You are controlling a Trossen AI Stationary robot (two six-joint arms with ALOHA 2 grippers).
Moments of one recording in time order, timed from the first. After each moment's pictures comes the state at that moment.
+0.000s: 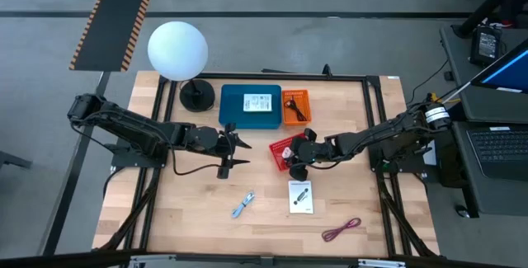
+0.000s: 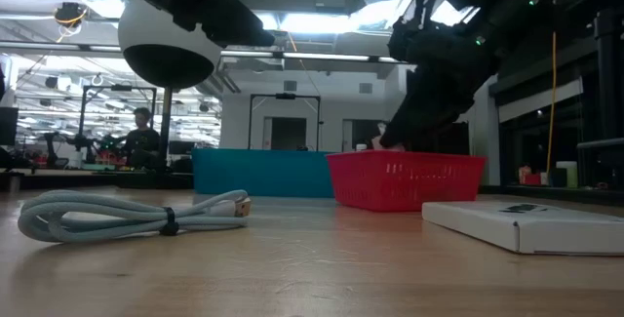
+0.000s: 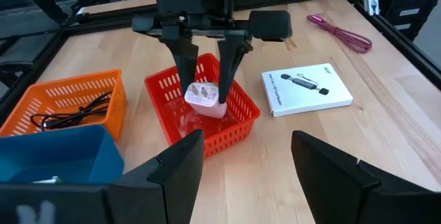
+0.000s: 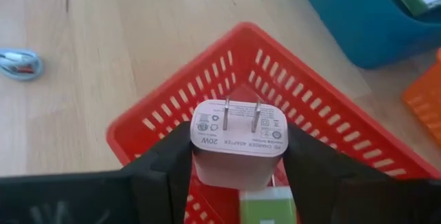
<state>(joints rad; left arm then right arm) -0.16 1.23 0.68 0.10 -0.14 0.04 0.17 1.55 0.76 -0.05 0.32 0.41</state>
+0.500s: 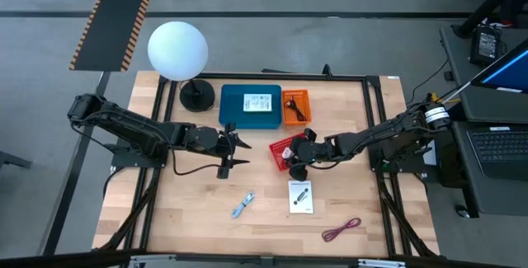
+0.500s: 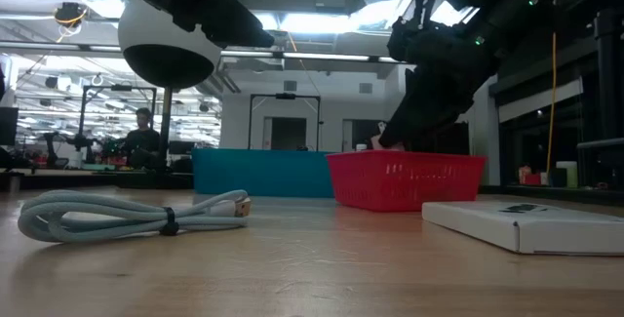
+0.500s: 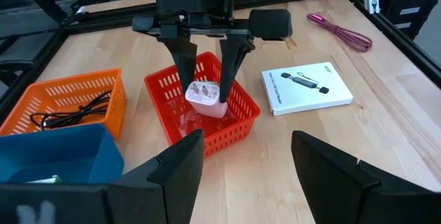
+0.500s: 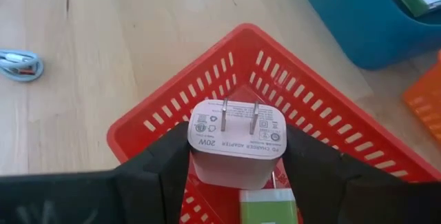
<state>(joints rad) -0.16 1.23 0.68 0.10 -0.14 0.04 0.17 1.55 0.76 -0.04 0.32 0.42</state>
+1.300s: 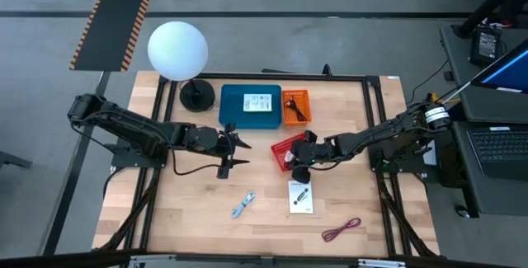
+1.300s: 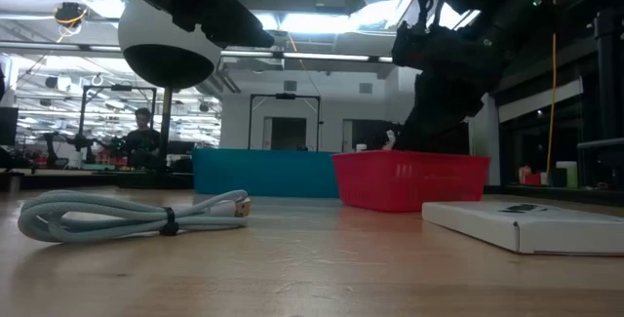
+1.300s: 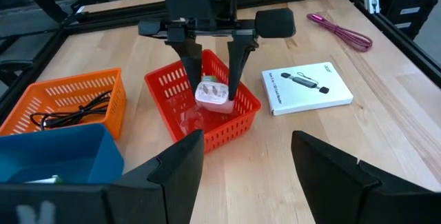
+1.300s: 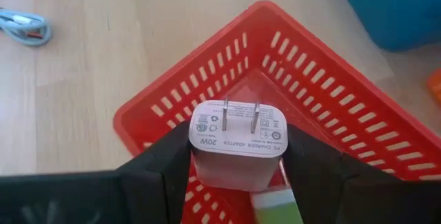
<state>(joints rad) -0.16 1.23 0.68 0.10 -0.14 0.04 0.17 1.55 0.76 -0.09 0.26 0.39</state>
